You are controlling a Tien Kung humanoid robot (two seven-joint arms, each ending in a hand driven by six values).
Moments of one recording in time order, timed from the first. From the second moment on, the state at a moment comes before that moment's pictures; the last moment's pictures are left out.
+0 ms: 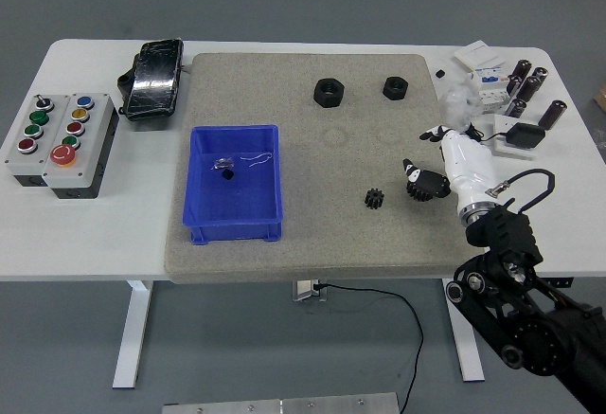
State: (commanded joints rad) left arm -0.05 0.09 -1.61 -0.18 1.55 0.05 0.27; right arm 0.29 -0.19 1.00 1.24 -2.16 -0.34 -0.40
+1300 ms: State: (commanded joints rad) left arm -0.05 0.09 -1.61 -0.18 1.55 0.05 0.27; right arm 0.32 -0.20 0.91 1.10 -2.11 -0.36 -0.37
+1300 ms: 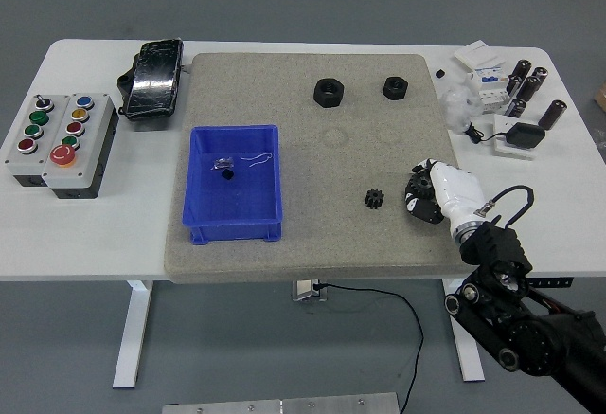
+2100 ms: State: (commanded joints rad) left arm -0.05 0.10 -1.61 -0.18 1.55 0.05 0.27; right arm 0.46 -0.15 0.78 1.29 -2.08 -0.42 -0.38
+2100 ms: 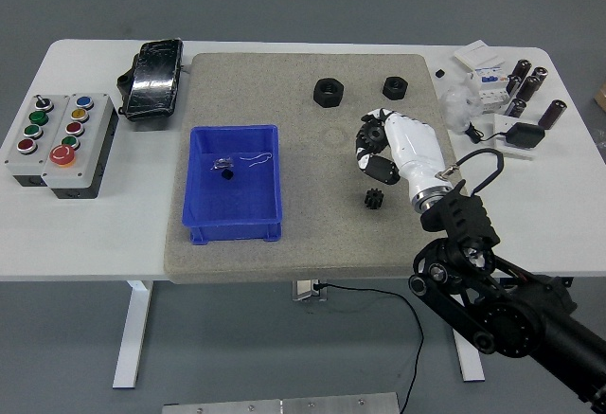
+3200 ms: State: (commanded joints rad) left arm -0.04 0.09 -1.61 -0.18 1.57 0.05 0.28; right arm 0.57 -0.06 0.49 1.31 -1.71 -0.43 -0.25
